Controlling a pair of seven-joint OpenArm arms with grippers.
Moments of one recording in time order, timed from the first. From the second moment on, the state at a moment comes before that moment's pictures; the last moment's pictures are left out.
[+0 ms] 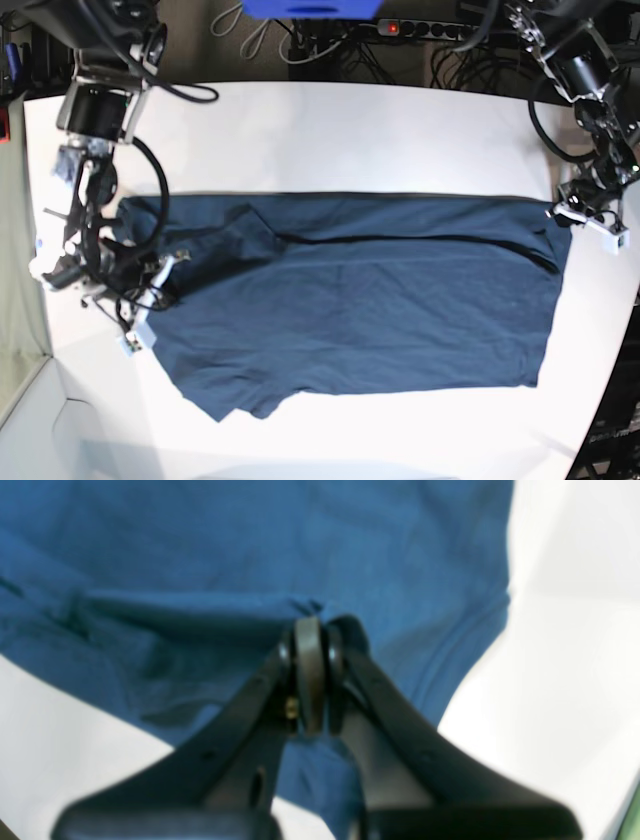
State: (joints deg) left arm -6.6 -17.0 -39.1 64.1 -20.6 -27.0 46.6; right arm 17.5 8.1 16.5 83.6 15.3 40.0 -64.8
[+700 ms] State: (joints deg) left arm -6.5 -17.1 -39.1 64.1 -20.5 -27.2 46.7; right arm 17.2 12.4 17.4 76.9 14.8 40.0 -64.7
